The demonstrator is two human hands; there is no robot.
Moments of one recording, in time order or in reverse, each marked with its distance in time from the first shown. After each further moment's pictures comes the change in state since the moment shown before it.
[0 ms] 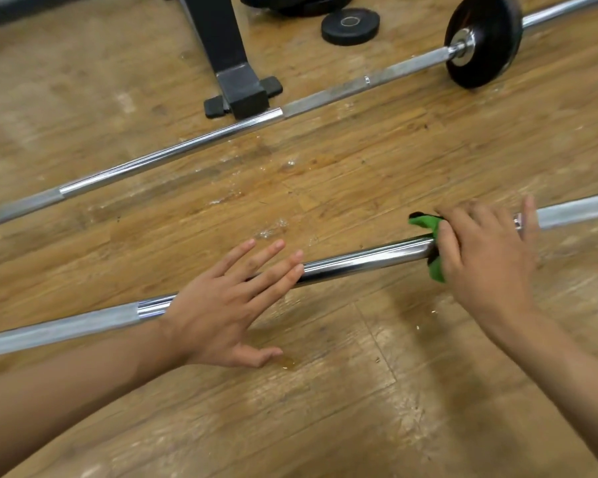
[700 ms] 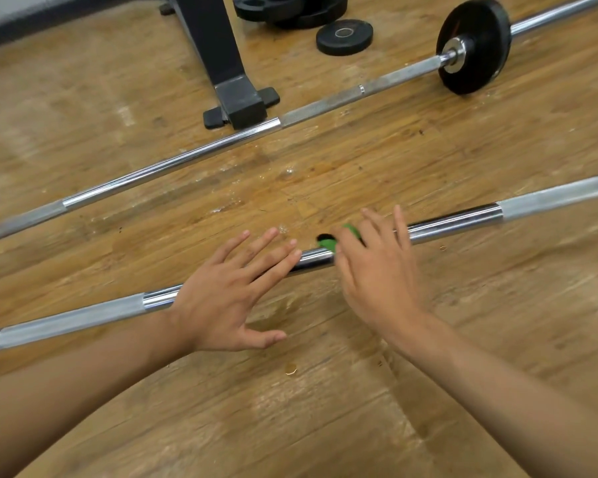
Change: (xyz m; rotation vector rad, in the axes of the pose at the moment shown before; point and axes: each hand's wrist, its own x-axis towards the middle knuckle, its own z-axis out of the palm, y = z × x) left_hand 0.013 -0.015 -0.001 -0.090 -0.082 -0.092; right_hand -0.012 -0.099 0.025 0.193 0.013 -0.285
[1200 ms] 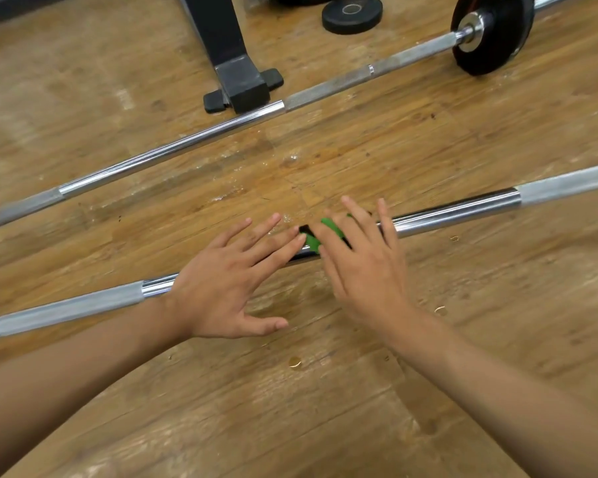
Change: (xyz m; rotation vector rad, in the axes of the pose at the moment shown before) left_hand 0.003 -0.010 0.002 -0.120 0.000 0.000; right_hand -0.001 -0.014 0.020 0.060 0.103 -0.139
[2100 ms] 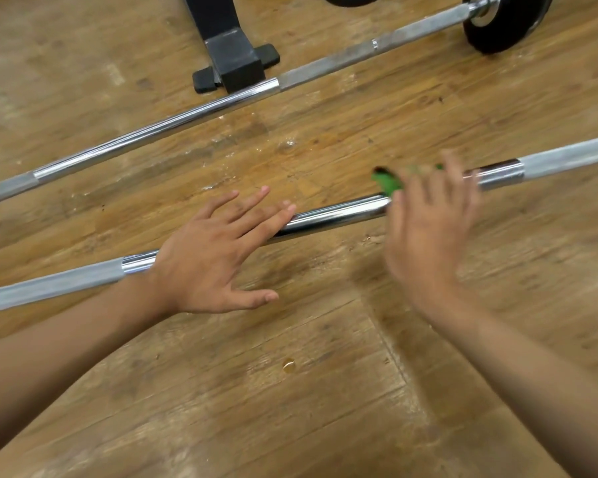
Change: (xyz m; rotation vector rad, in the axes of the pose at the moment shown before) left_hand 0.019 -0.027 0.003 -0.014 0.043 -0.019; right_hand 0.018 0.058 0.004 -0.086 0.208 0.369
